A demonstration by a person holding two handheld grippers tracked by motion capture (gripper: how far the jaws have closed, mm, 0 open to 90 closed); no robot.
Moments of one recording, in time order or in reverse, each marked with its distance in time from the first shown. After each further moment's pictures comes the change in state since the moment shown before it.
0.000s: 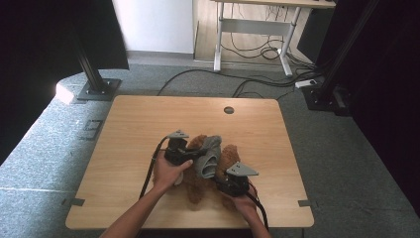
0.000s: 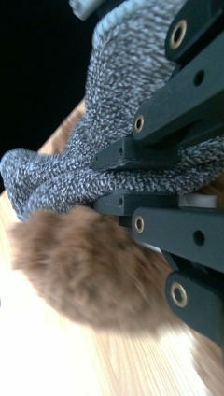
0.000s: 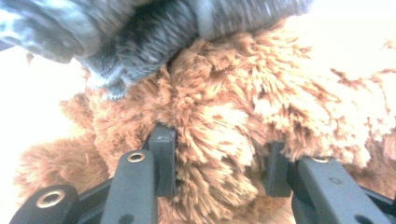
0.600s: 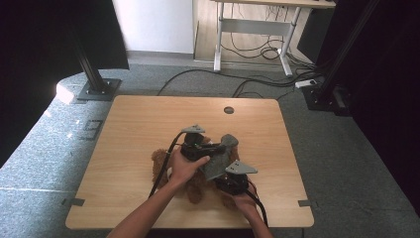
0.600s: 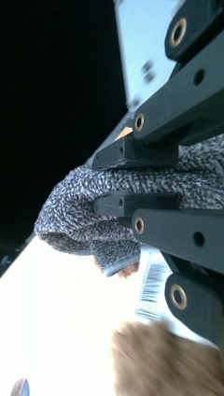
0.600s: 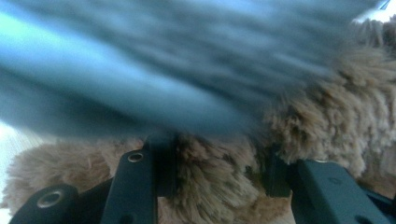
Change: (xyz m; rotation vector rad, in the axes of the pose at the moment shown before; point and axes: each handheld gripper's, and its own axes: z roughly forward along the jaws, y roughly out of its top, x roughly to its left) left arm -0.045 0.041 0.037 -0.019 -0.168 0.008; right arm -0.001 0.006 0.002 0.006 0.025 -0.033
